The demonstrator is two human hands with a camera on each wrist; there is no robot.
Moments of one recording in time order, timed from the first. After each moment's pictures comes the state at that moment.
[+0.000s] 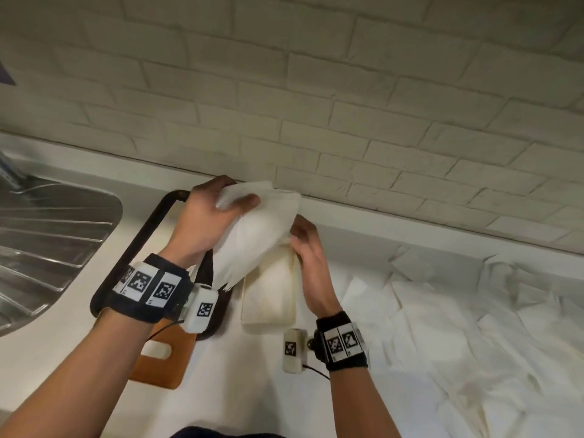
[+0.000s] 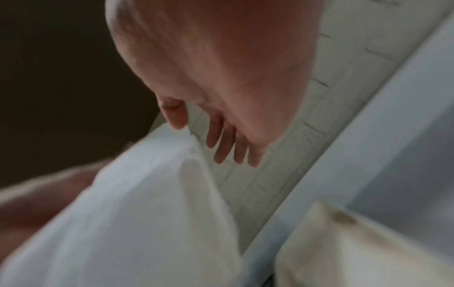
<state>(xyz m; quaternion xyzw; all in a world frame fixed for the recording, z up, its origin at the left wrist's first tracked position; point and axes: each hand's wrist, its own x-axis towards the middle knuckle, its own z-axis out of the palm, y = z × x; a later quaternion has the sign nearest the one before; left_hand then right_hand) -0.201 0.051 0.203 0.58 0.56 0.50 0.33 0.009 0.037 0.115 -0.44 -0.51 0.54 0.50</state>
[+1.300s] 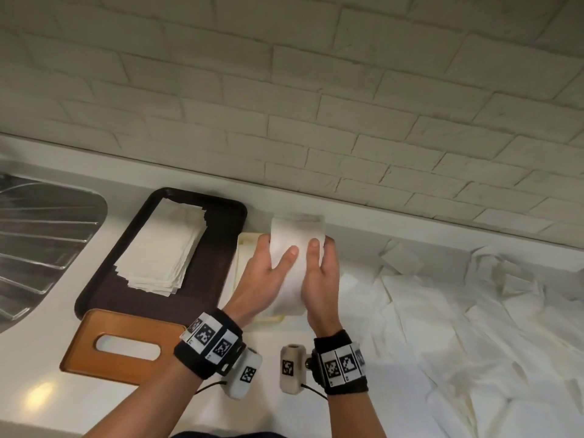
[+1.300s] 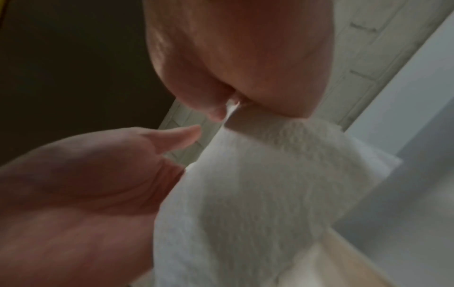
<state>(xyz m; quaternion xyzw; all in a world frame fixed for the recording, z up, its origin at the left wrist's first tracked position) -0.094 0.004 0.118 0.52 0.55 0.44 0.48 0.031 0.011 0.105 -0.56 -0.46 0.44 0.53</state>
